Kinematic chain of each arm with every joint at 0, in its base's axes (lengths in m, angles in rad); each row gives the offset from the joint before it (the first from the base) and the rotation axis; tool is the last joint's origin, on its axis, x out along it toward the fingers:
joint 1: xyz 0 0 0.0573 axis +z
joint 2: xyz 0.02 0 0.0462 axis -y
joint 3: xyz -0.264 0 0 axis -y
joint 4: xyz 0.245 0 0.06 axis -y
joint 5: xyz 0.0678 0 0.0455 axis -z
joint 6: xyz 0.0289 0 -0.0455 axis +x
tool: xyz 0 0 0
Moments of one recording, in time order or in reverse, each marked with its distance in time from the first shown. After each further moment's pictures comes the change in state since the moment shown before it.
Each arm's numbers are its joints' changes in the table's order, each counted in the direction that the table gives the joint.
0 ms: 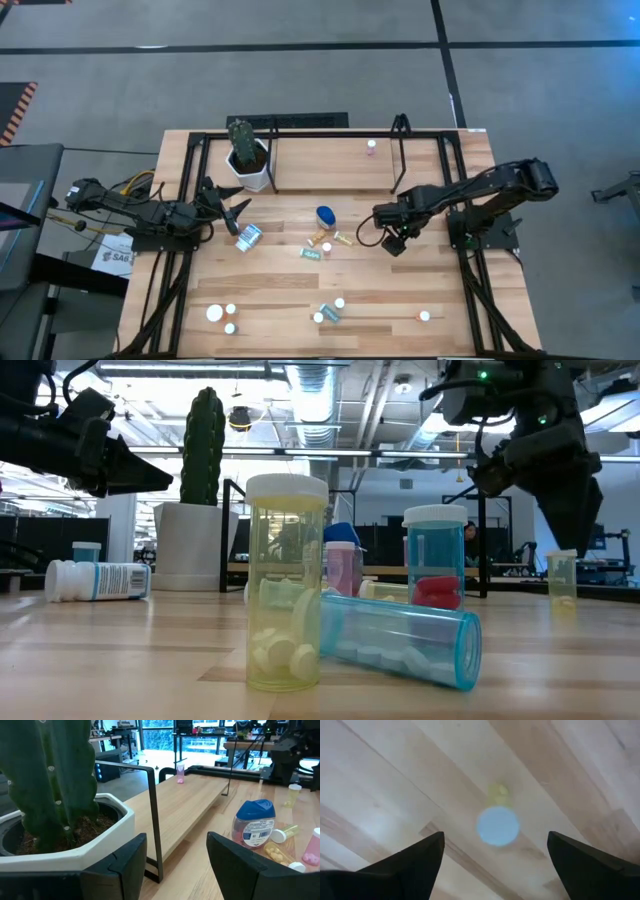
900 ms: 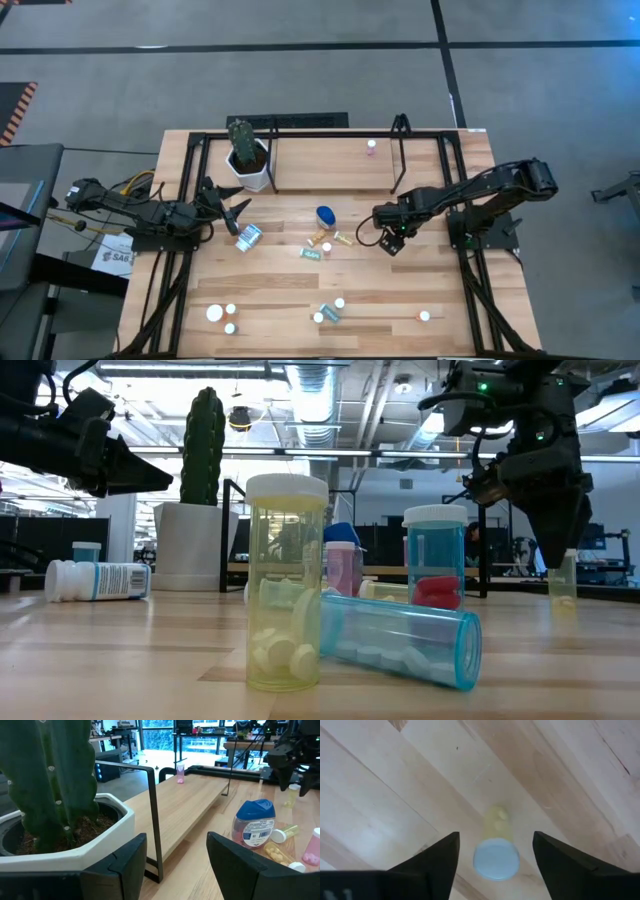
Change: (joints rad) left arm 0.000 0.000 0.000 0.000 0.000 0.000; right arm -0.003 -0.003 -0.054 0.103 0.050 -0.007
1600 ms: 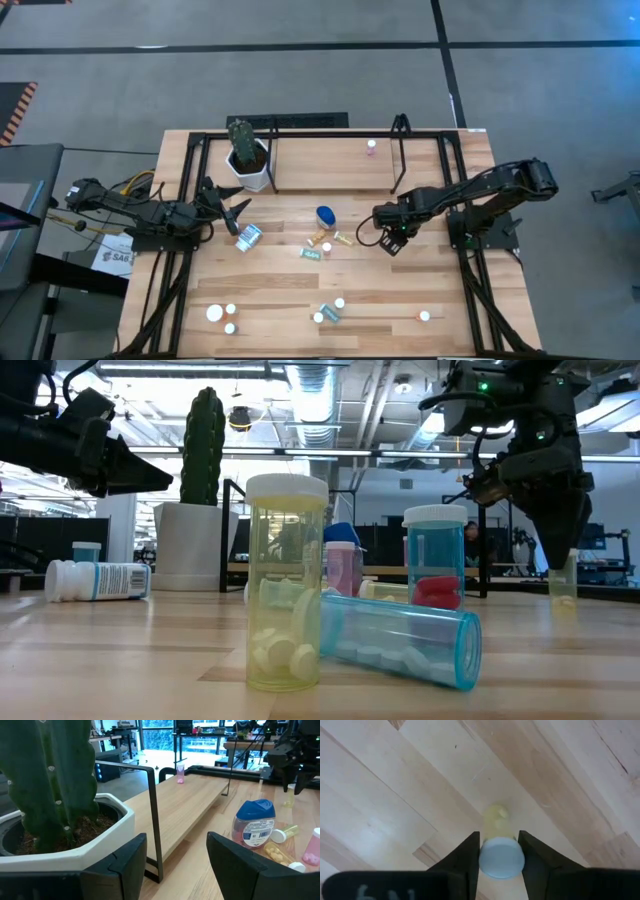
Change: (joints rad) left arm 0.000 0.000 0.000 0.000 0.000 0.000; right arm 0.001 0.001 0.000 -0.004 -0.002 0.002
